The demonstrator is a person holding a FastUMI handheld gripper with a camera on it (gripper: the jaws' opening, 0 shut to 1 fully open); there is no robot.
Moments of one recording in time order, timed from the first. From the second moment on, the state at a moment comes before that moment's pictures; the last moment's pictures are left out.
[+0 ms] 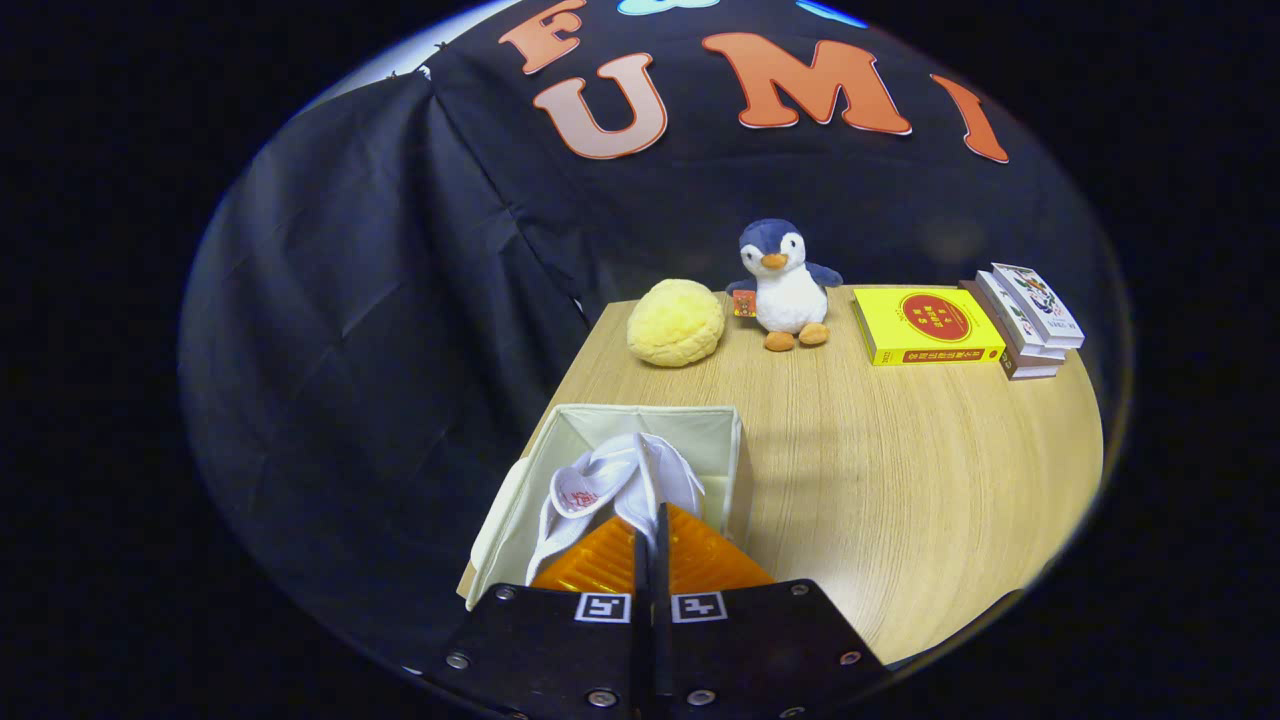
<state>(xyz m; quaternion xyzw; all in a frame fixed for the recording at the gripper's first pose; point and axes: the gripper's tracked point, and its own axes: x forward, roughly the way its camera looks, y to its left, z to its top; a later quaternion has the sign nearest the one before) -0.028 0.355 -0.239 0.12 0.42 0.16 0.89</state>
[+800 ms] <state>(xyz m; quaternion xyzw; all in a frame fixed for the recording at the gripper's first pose) -0.022 0.362 -0.317 0.11 0.50 0.00 0.86</state>
